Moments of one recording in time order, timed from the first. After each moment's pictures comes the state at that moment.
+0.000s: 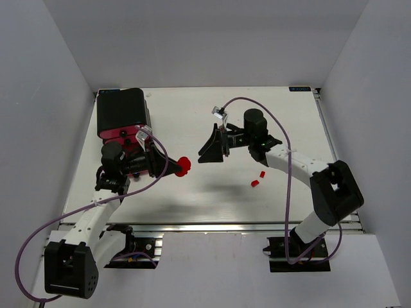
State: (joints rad) left arm -0.13 0.94 0.52 0.38 1.17 -0.70; right arm 0.58 1.56 1.02 0.41 -1.12 0.57
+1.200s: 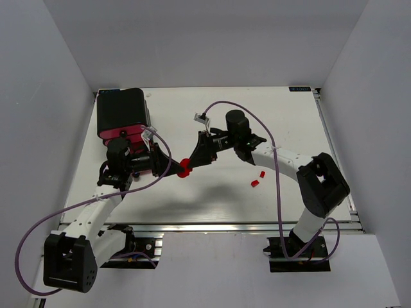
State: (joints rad) left arm -0.17 1.00 0.55 0.26 1.15 -0.62; right arm 0.70 1.70 1.13 0.37 -1.16 0.60
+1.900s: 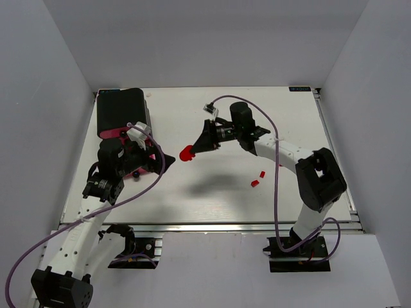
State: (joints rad) left arm -0.21 0.80 0.75 -0.27 0.54 -0.13; right arm 0.61 1.73 1.17 0.23 -1.04 0.70
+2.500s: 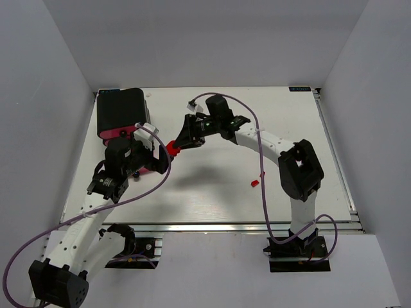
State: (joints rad) left arm -0.29 0.82 0.73 -0.26 0.32 0.04; right arm 0.70 1.95 1.58 -0.13 -0.85 0.80
